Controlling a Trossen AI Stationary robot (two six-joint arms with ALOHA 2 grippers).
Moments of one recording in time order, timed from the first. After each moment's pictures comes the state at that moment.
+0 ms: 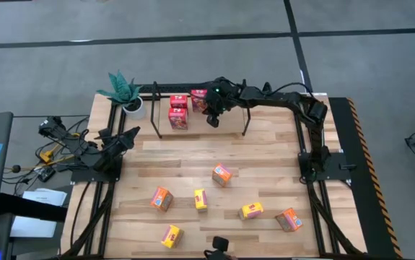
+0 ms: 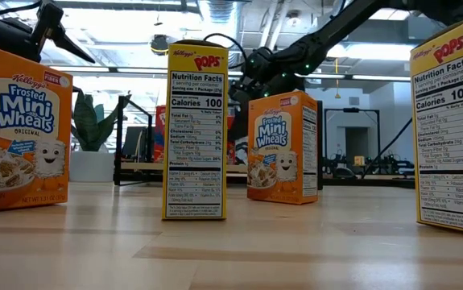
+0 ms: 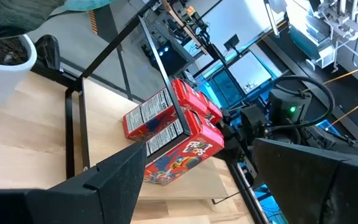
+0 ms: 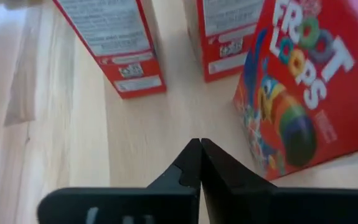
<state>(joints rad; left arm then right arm) -0.58 0.17 0.19 -0.12 -1.55 -1.01 -0.53 2.00 1.47 -0.22 -0.31 -0.16</state>
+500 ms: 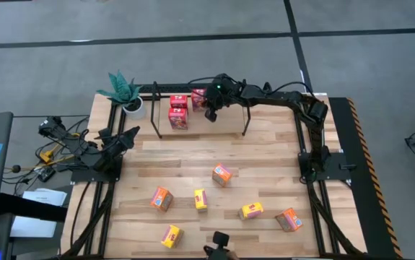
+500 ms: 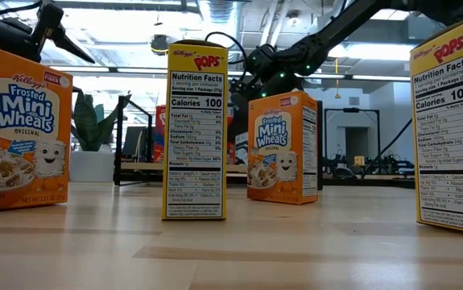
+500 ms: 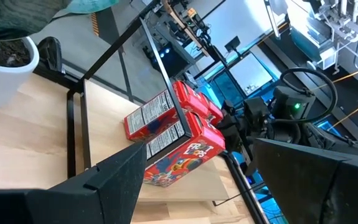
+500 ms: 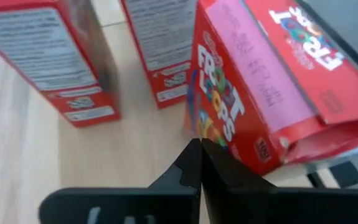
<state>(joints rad) -0.58 0.17 0.19 -0.12 -1.56 -1.01 -0.55 2.00 1.47 -0.13 -0.20 -0.15</state>
